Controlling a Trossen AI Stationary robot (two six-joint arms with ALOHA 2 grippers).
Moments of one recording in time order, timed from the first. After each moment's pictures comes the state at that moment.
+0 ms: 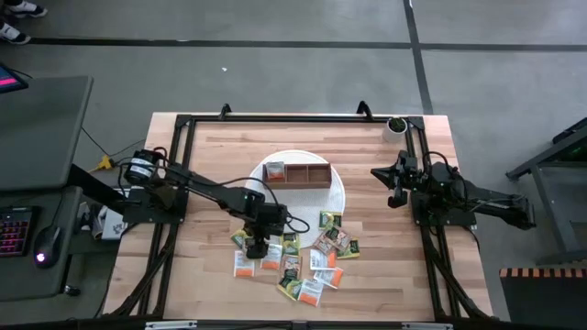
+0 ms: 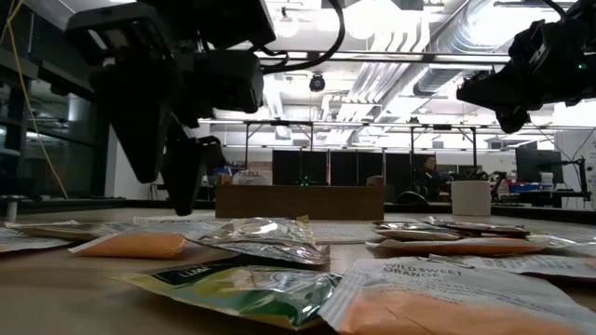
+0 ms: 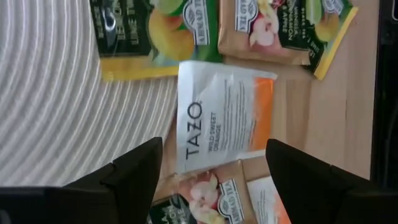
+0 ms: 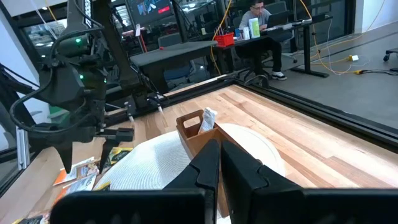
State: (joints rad) left arm -0.20 1.75 1.06 -0.47 0.37 -0.24; right arm -0.23 0.02 0.07 -0.07 0.06 0.26
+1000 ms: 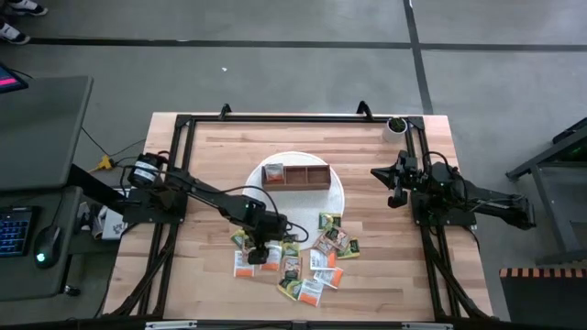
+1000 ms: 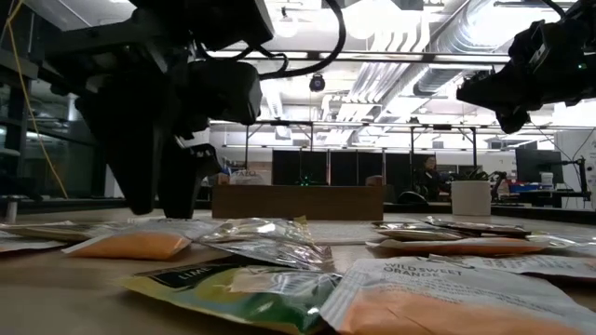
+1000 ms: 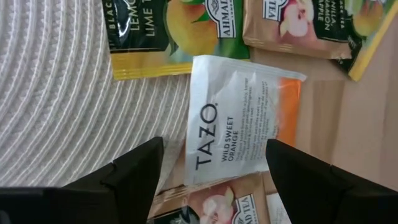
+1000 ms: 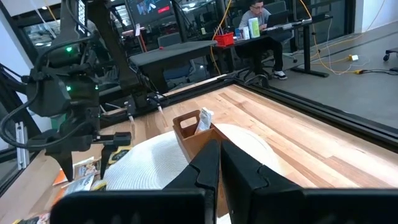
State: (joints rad) left arm -0.26 1.80 1.06 -0.45 0.26 -0.30; right arm -0.23 0.02 0.07 -0.07 0.06 0.26
